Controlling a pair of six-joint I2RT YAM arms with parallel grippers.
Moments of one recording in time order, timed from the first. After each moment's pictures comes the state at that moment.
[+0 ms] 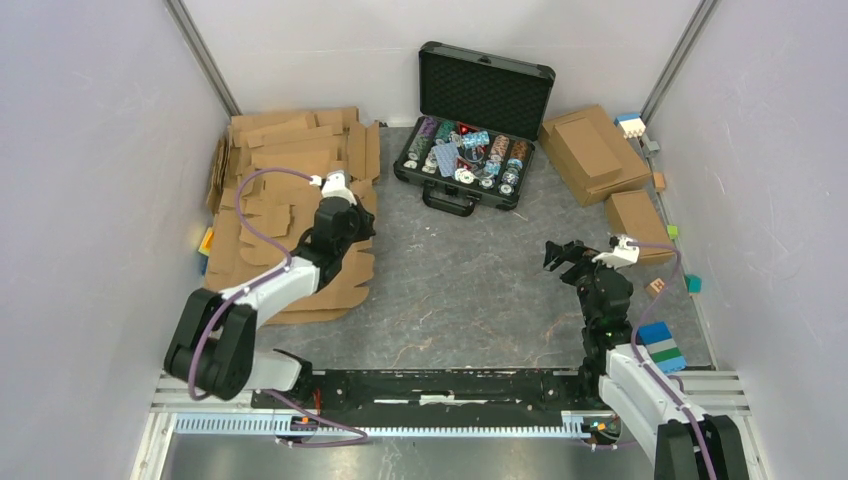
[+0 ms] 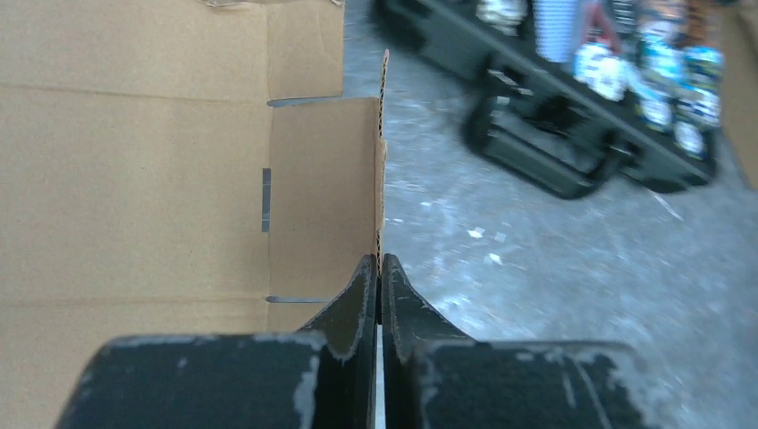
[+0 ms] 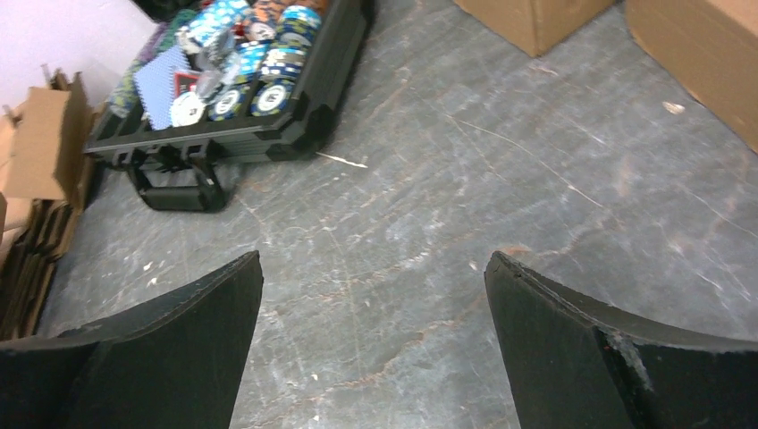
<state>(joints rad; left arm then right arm) -0.36 1.39 0.65 0.28 -0.16 -0.48 0.14 0.73 0.04 0.54 0.16 0.50</state>
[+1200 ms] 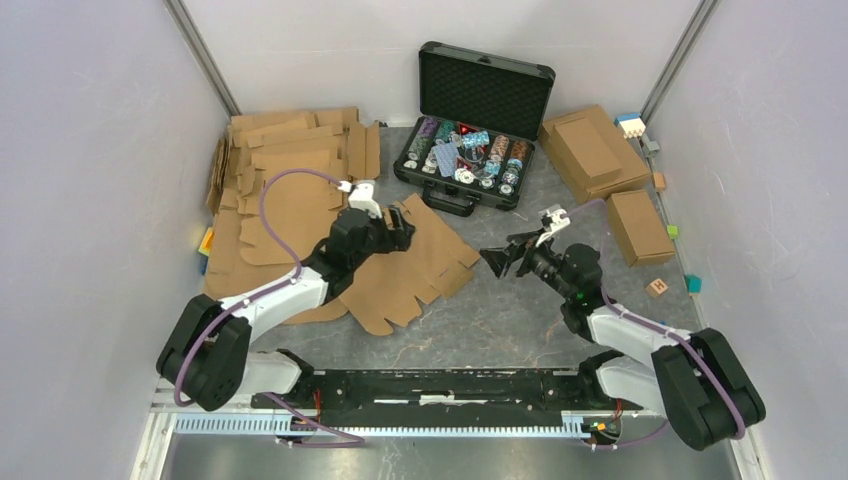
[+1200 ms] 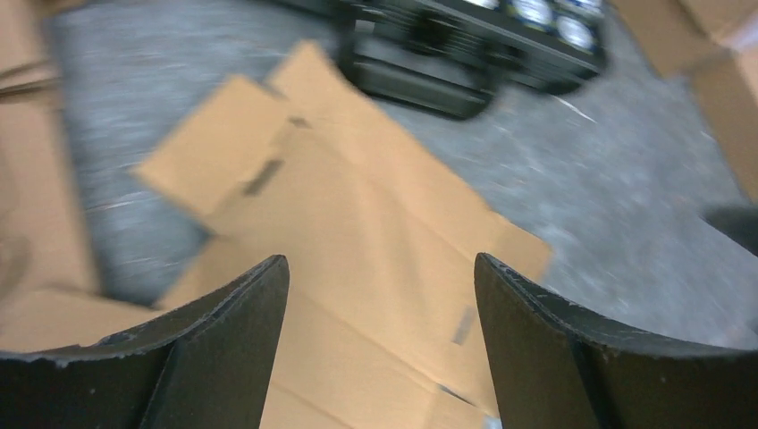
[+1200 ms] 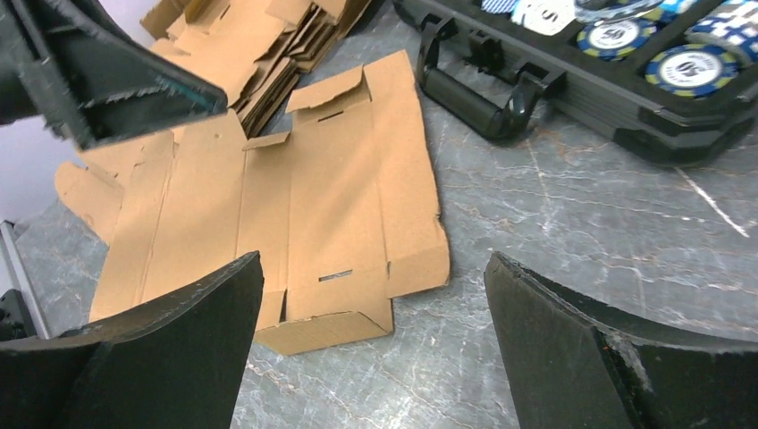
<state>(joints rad) -0.59 1.31 0.61 0.34 -0.06 -0.43 0.36 1.11 0.21 0.82 -0.34 0.36</state>
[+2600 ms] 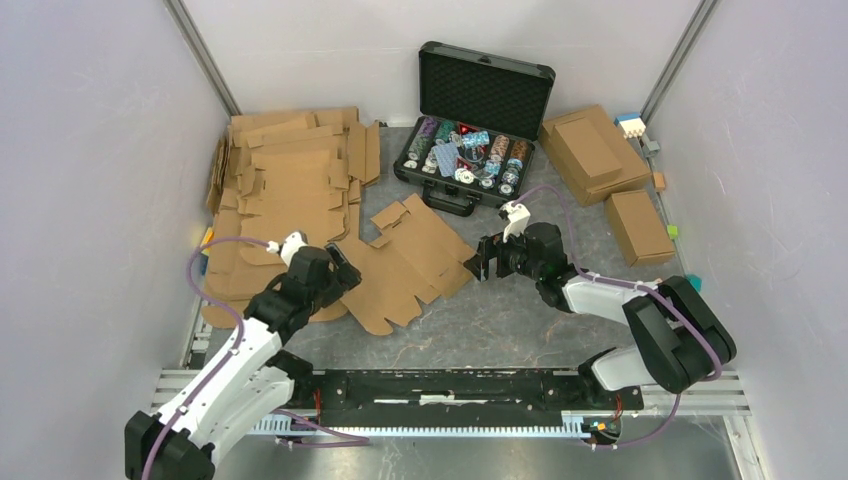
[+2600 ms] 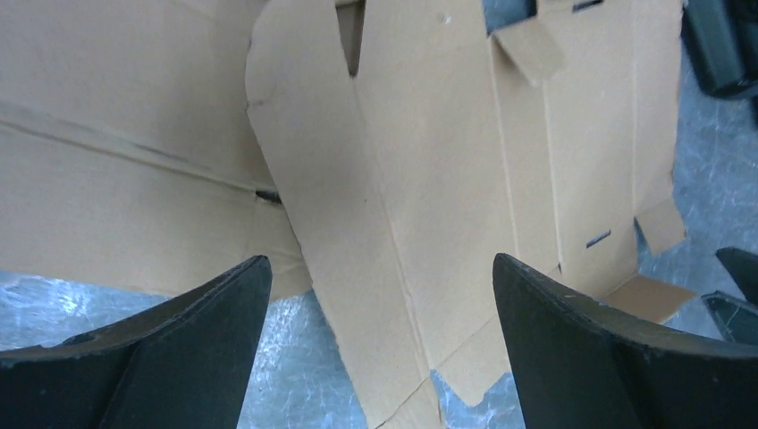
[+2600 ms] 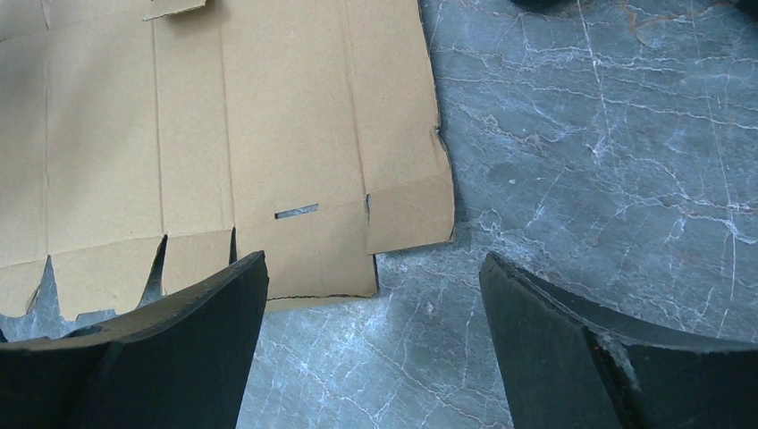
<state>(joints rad) -0.43 0.75 0.51 -0.56 -0.30 -0.90 0.48 1.41 0.45 0.49 -0.29 0.25</state>
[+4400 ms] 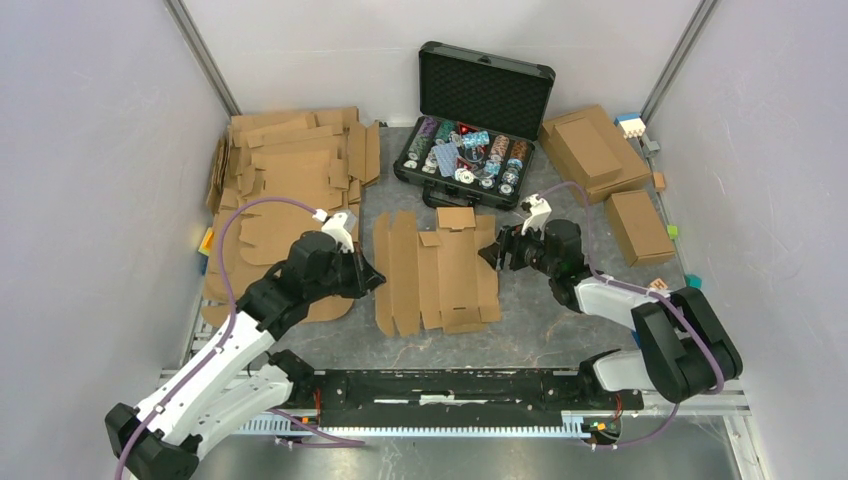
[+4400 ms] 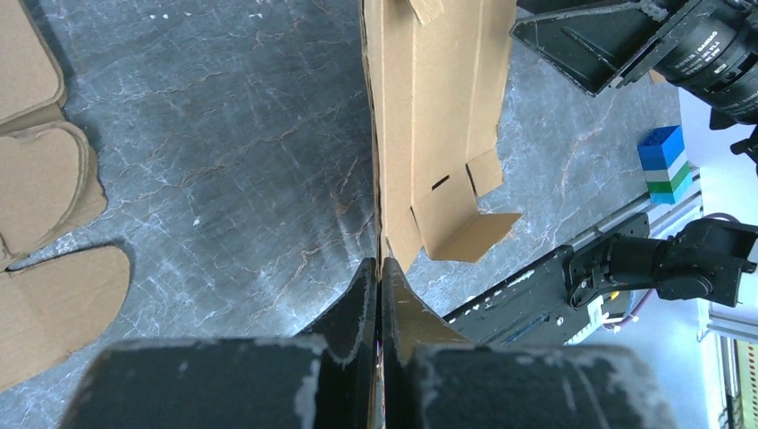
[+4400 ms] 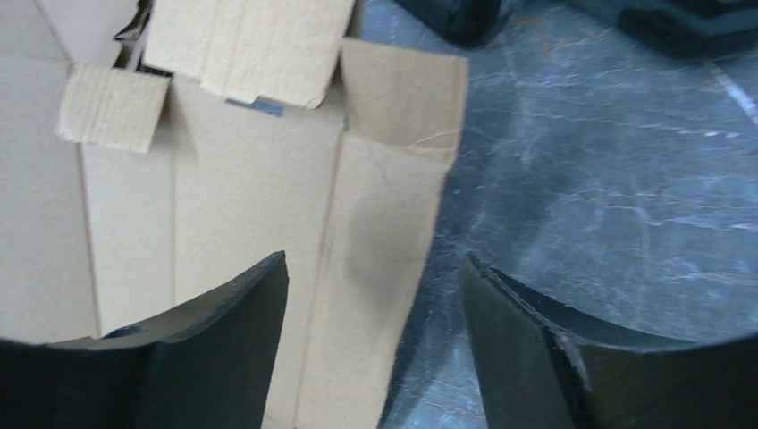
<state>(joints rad) -0.59 0.76 0.71 -0.56 0.12 -0.60 0.36 1.34 0.42 0.52 -0.33 0.31</state>
